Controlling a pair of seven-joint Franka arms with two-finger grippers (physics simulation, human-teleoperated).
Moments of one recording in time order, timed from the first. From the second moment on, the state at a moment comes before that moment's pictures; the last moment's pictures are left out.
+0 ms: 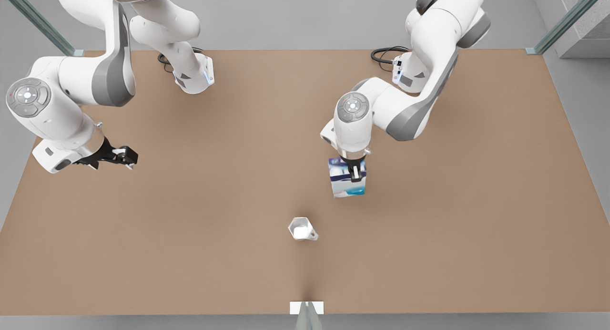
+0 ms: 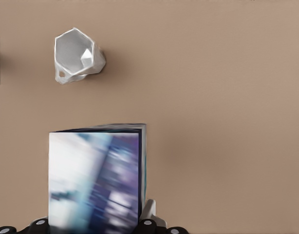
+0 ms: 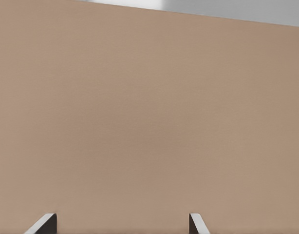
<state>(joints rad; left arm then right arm) -0.29 0.55 -0.48 -1.25 0.37 1.70 0.72 0.14 0.18 -0.07 -1.45 -0.11 1.62 0.02</state>
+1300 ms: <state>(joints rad) -0.52 0.84 -0.50 -1.18 0.64 1.88 0.55 0.13 0.18 -0.07 -1.45 -0.11 1.62 0.02</state>
